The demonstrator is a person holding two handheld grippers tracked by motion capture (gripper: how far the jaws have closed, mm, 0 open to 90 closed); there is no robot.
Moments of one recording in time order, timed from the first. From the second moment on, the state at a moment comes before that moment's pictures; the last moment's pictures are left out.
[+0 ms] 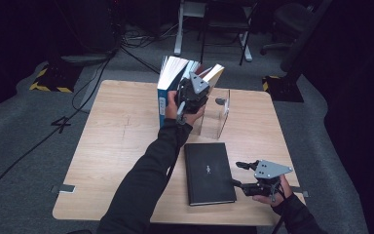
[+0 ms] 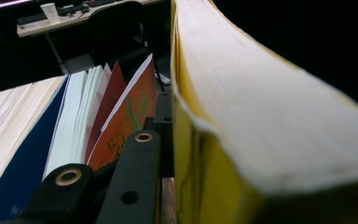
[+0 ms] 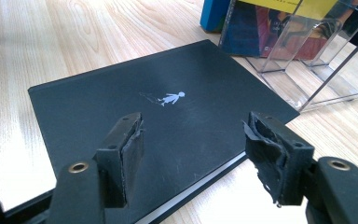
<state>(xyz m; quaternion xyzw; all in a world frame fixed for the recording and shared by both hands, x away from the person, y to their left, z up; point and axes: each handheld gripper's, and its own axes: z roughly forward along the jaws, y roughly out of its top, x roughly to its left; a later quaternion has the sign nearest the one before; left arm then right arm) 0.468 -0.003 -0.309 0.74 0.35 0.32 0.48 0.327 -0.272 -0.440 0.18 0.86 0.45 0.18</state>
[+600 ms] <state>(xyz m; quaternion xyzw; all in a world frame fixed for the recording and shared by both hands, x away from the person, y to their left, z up) 0.497 -0.014 -0.331 0.71 0.39 0.33 0.49 0.328 -0.271 -0.444 0.17 0.86 0.44 0.17</state>
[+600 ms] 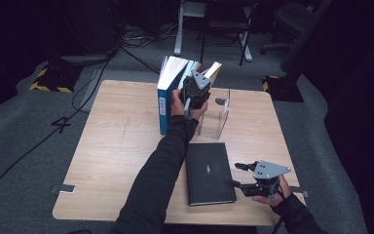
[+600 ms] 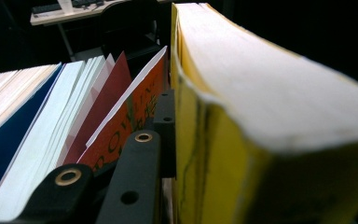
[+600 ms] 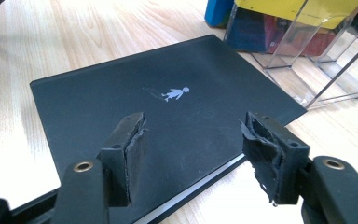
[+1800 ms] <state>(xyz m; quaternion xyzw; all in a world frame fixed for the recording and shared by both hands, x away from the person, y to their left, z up) 0.479 -0.012 -0.395 0.71 0.40 0.28 0.51 0.329 -0.269 -0.448 0.17 0.87 0.43 0.17</state>
